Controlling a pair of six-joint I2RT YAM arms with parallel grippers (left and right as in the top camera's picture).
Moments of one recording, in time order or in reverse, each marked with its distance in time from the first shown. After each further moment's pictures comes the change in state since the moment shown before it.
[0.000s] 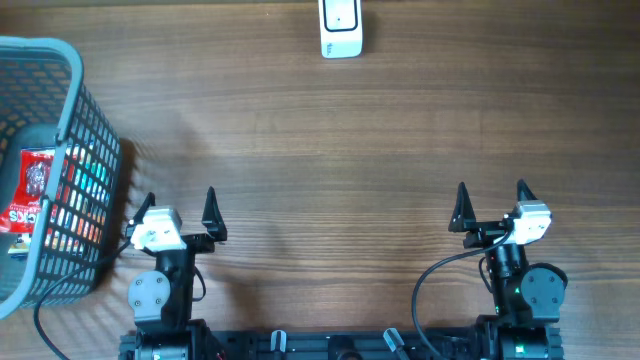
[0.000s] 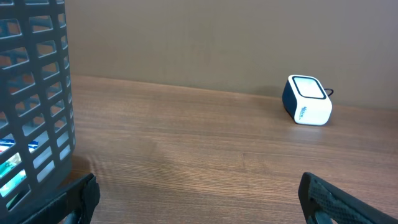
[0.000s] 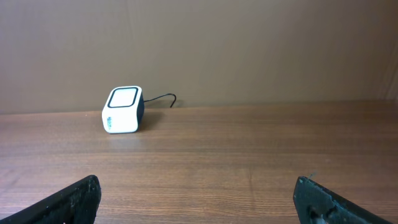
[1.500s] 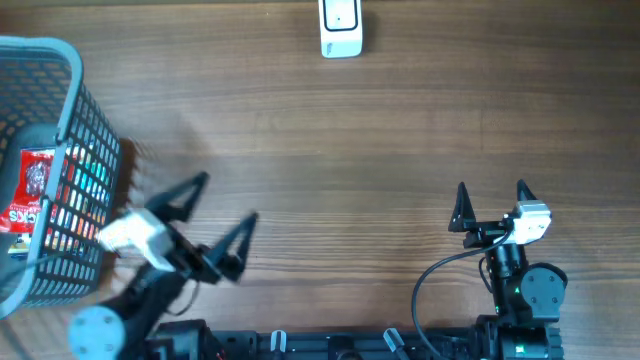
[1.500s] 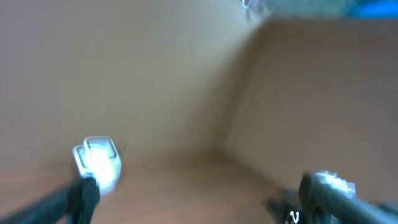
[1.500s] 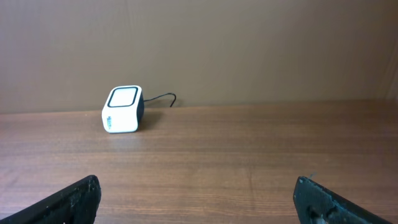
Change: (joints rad) left arm -0.003 0.212 0.481 0.067 0.658 -0.374; right arm 0.000 0.002 0.000 0.000 0.000 0.000
